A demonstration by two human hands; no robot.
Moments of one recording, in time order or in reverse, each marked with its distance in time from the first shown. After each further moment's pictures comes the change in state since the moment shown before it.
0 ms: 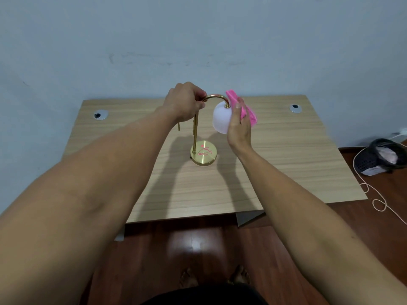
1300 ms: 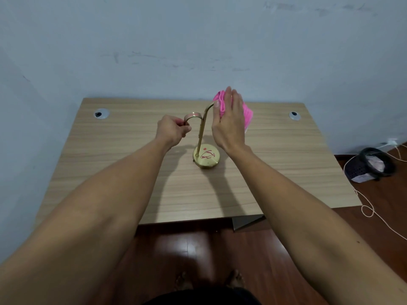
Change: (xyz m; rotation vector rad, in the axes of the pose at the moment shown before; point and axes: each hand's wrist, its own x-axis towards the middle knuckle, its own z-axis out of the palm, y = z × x) left_hand -0.020 -0.096 0.048 -0.560 0.076 -0.353; right_hand -0.005 -0.025 0.044 -0.684 -0.100 -0.260
